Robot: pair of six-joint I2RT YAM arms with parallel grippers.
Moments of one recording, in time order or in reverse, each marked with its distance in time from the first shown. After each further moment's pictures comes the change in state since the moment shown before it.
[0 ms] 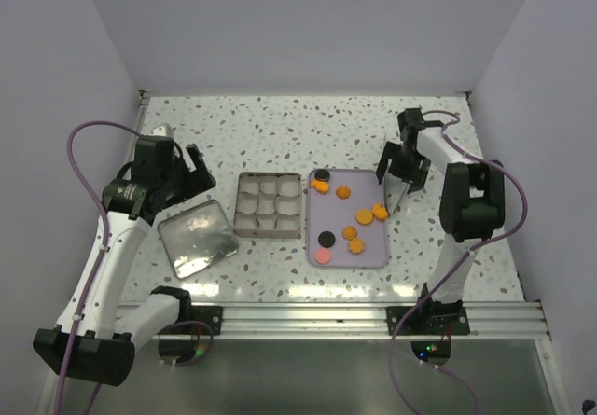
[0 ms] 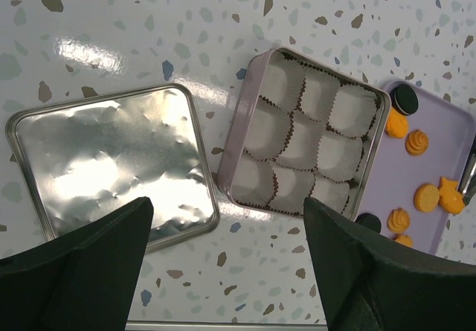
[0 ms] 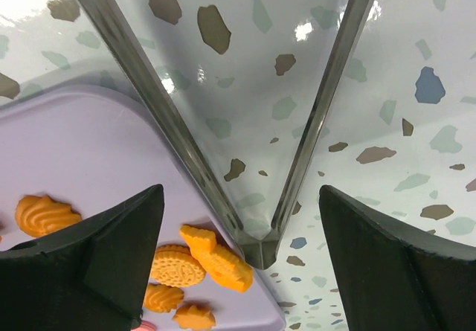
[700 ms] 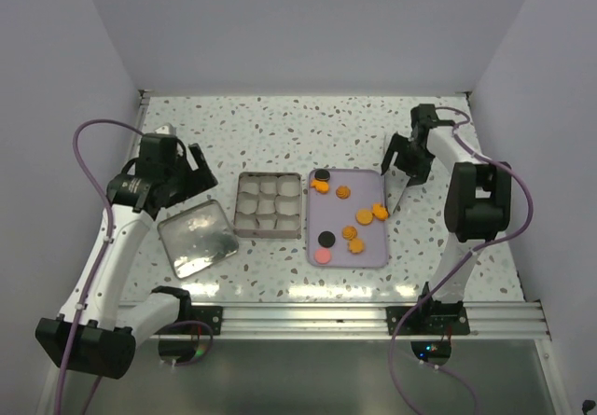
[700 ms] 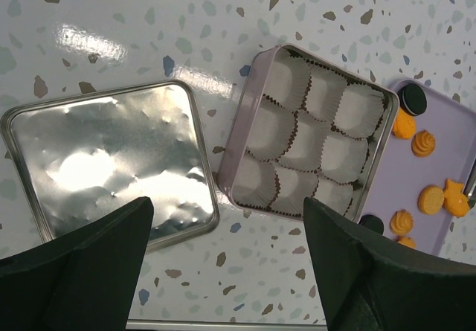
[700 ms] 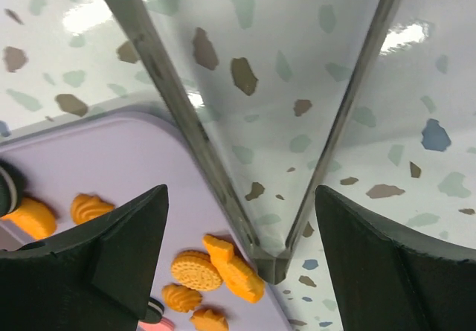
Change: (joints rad) left arm -0.002 0.037 0.000 0.004 -0.002 -0.011; right arm -0.071 -0.002 0.017 0.061 -0.113 -0.035
